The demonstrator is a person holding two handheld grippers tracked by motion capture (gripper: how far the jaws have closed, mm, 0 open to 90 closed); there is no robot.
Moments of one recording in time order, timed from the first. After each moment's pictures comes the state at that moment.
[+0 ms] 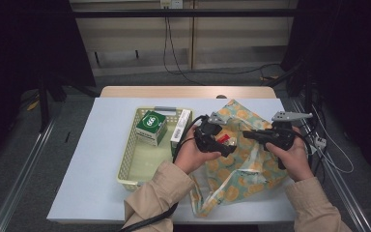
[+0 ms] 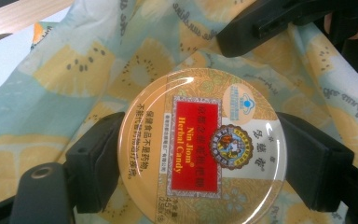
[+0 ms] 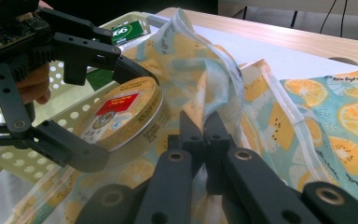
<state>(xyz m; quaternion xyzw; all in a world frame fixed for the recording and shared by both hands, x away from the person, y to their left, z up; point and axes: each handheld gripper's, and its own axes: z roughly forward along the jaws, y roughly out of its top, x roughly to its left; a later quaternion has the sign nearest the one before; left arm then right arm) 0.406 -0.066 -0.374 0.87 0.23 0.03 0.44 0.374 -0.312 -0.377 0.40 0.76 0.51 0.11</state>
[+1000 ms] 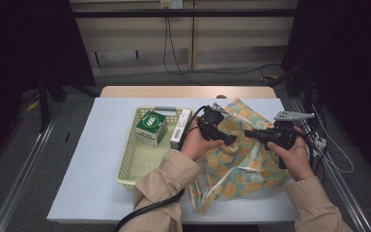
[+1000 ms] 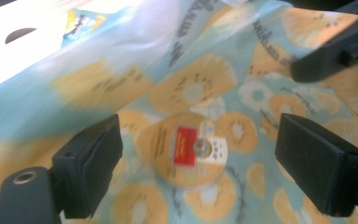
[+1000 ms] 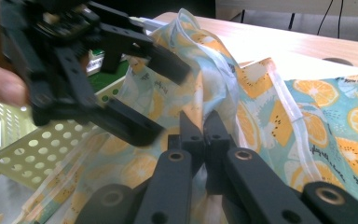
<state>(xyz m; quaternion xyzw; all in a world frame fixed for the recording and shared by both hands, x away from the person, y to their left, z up) 0.438 -0.070 -0.373 0.87 0.26 0.04 0.42 0.376 -0.317 -0.379 0.40 0.75 0.52 0.11</state>
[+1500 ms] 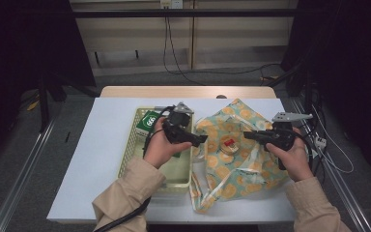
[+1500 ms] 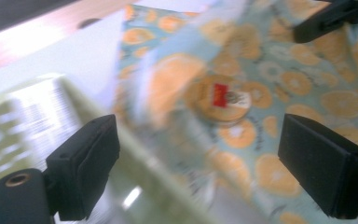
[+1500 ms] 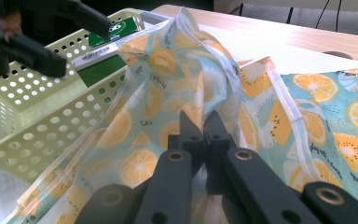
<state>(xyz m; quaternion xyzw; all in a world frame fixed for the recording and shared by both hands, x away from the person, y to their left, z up) 0.425 0.029 -0.348 0.86 0.29 0.07 0.42 0.374 -0.314 -0.380 0.40 0.75 0.50 0.11</state>
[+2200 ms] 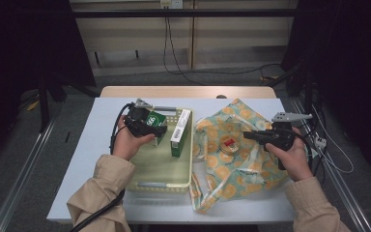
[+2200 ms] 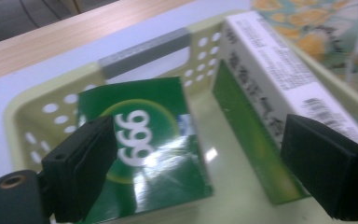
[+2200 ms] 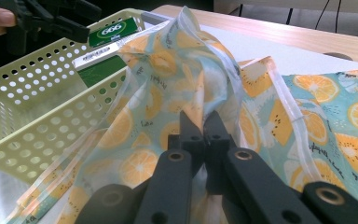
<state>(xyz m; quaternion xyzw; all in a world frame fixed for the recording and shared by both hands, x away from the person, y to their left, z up) 0.463 0.119 -0.375 0.83 0.39 0.15 0.37 0.374 -0.313 -0.380 0.40 0.76 0.50 0.11</state>
